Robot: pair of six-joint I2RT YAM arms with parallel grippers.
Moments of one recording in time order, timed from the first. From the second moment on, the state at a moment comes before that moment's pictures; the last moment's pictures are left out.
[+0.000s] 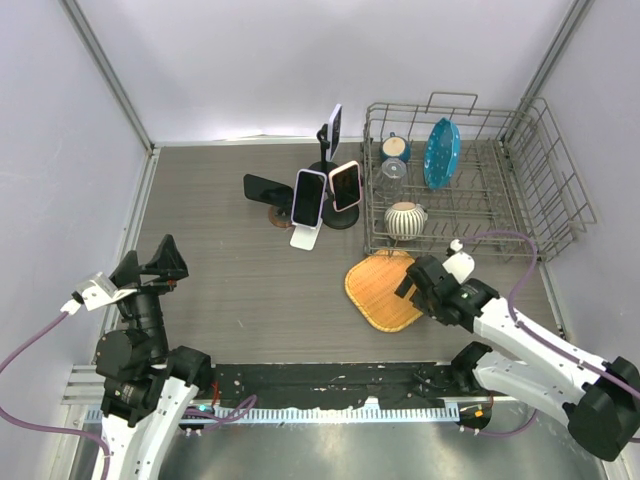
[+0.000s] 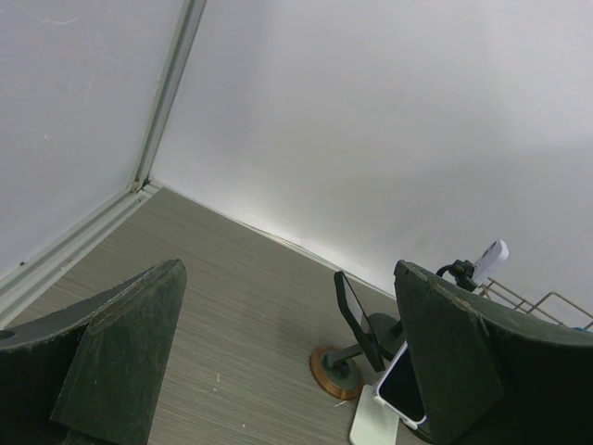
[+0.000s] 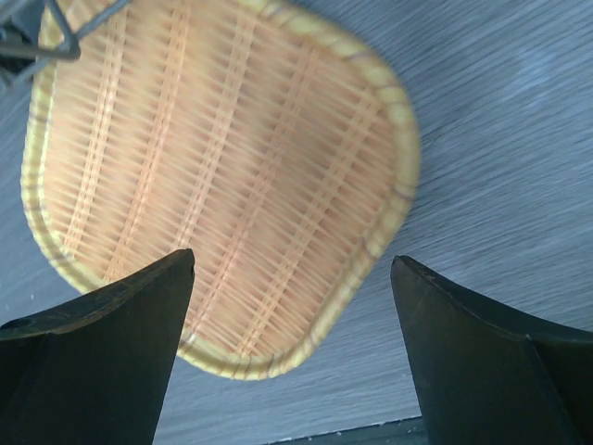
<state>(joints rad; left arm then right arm) -0.33 0.01 0.54 -0.15 -0.57 -0.29 0.67 0.91 0.55 -0.73 0.37 1.15</state>
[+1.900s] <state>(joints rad) -0.33 0.01 0.54 -0.16 -0.57 -0.29 1.11 1.37 0.68 -0.36 0.27 0.96</state>
